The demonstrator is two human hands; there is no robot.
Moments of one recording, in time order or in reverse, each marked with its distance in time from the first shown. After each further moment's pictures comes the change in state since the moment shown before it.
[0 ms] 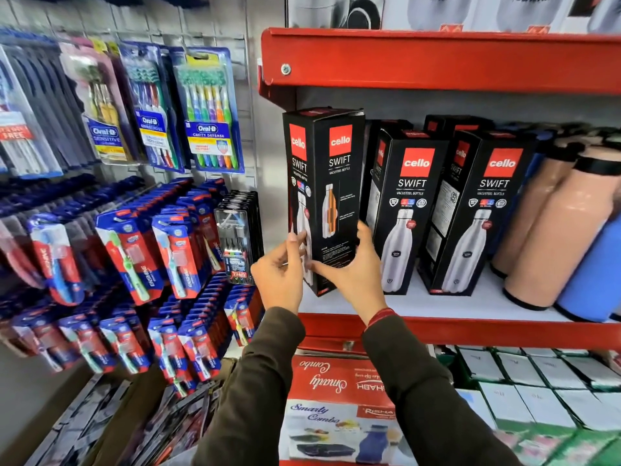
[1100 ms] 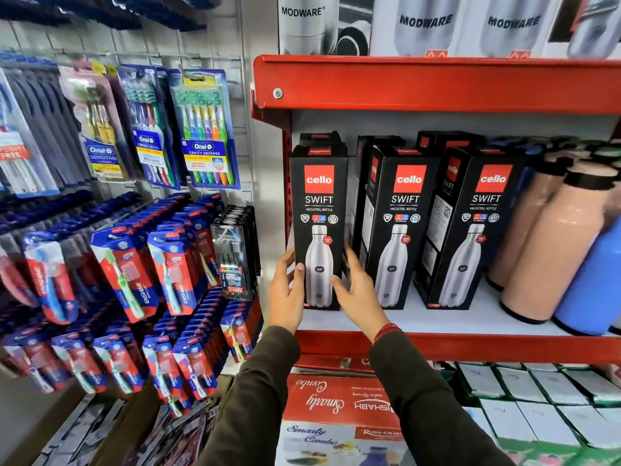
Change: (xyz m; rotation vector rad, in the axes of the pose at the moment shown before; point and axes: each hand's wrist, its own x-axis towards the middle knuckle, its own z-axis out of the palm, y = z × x) left_hand 0.006 -0.034 0.003 0.144 -0.278 -0.009; right_hand 0.003 0.021 -0.011 -0.086 -0.246 0.085
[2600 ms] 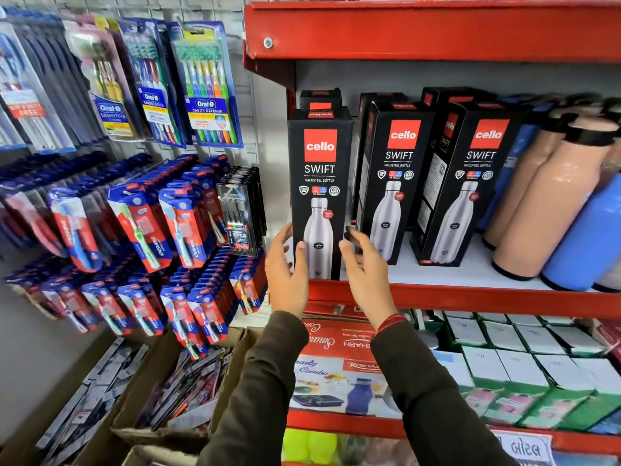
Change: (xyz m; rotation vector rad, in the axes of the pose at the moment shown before) left_hand -0.076 0.041 0.007 0.081 0.203 -0.022; right_hand -0.066 -0.003 -0.018 0.133 0.121 -0.002
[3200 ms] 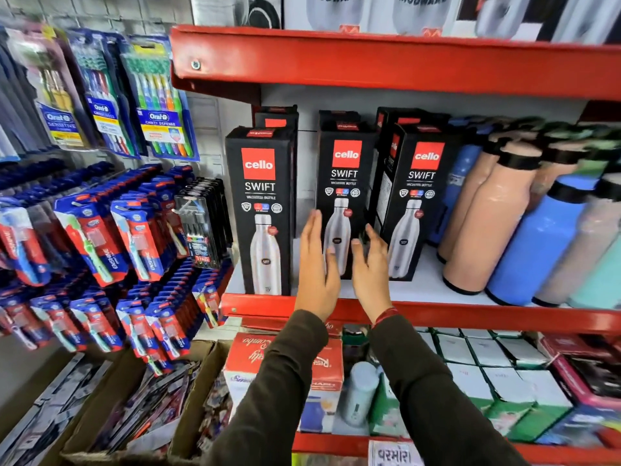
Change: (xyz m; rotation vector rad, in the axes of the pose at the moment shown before) left_hand -0.016 0.042 0.121 0.074 -0.194 0.354; right_hand 0.043 0.025 -0.083 -0.052 0.179 0.063
